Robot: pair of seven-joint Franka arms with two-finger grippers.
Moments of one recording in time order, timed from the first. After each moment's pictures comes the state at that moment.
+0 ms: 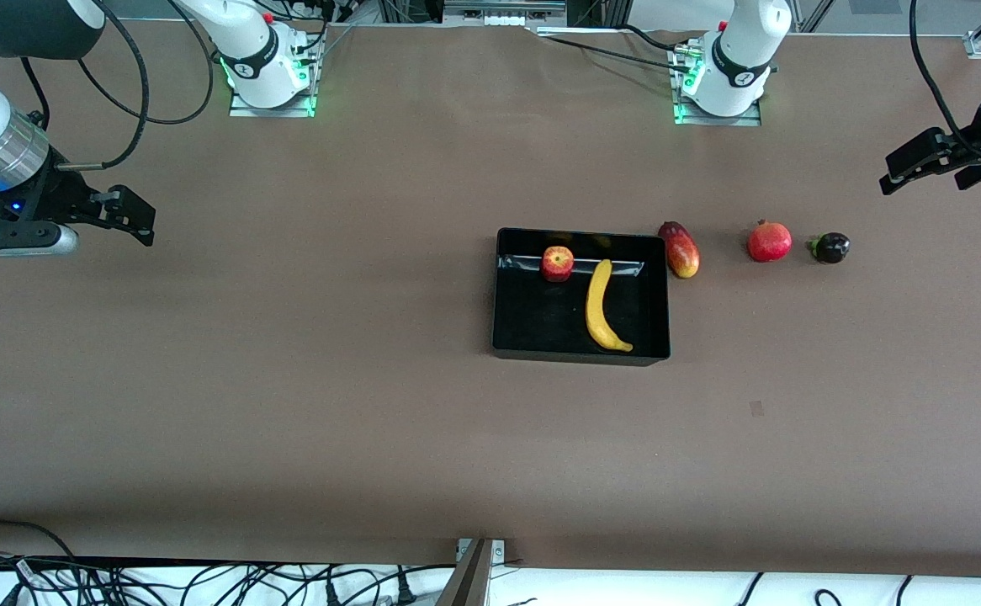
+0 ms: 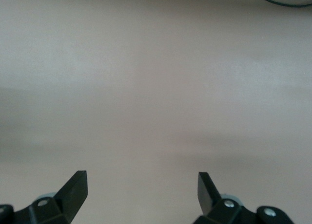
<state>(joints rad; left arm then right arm) -0.07 -0.03 0.07 -1.56 0.00 1.49 -0.09 0.11 0.05 0.01 -1.64 -0.07 1.74 0.06</state>
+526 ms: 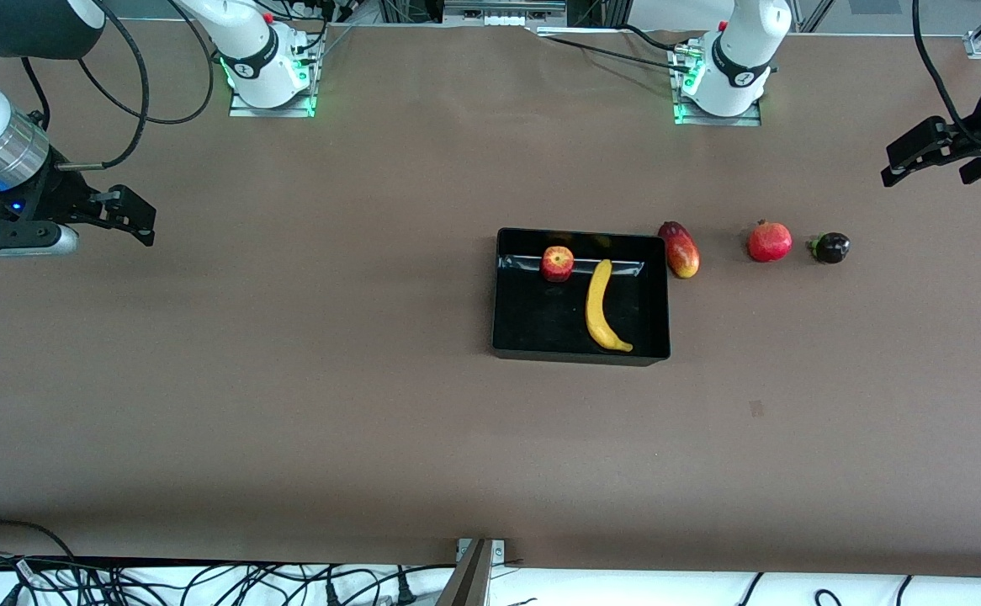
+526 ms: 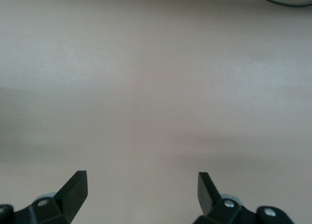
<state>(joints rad) -0.02 -0.03 0.00 -1.53 0.00 1.46 -0.06 0.11 0.05 0.01 -1.64 -0.07 1.74 0.06</state>
